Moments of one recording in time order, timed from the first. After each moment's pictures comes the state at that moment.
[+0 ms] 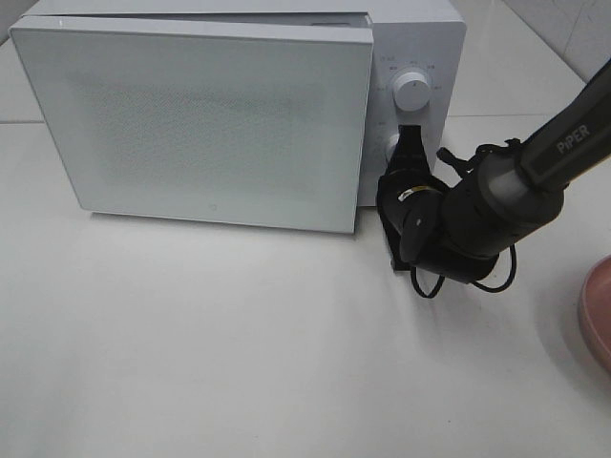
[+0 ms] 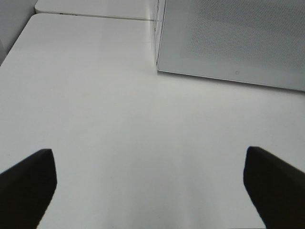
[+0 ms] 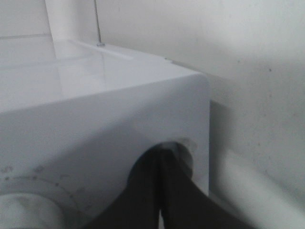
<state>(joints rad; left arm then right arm) -0.04 -0.01 -0.52 -0.04 1.08 -0.04 0.53 2.18 -0.94 0.77 -0.86 1.24</state>
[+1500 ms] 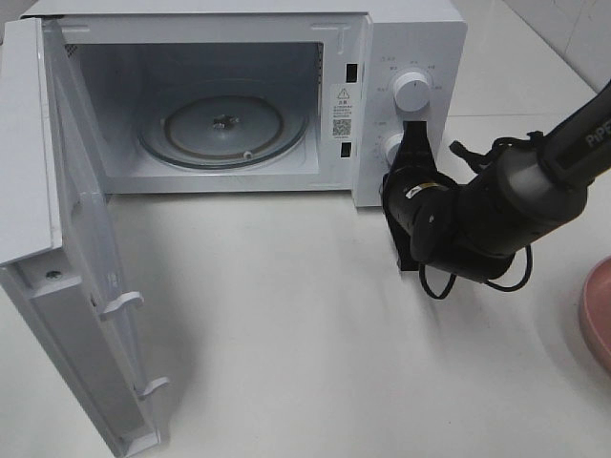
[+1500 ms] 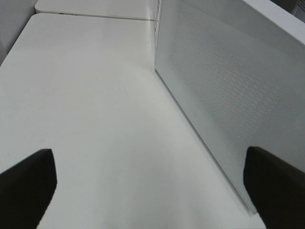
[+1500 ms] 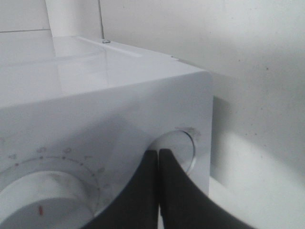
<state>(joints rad) -0.04 -0.01 -0.52 -0.04 1.08 -0.04 0.54 2.11 -0.88 0.76 -0.83 1.23</state>
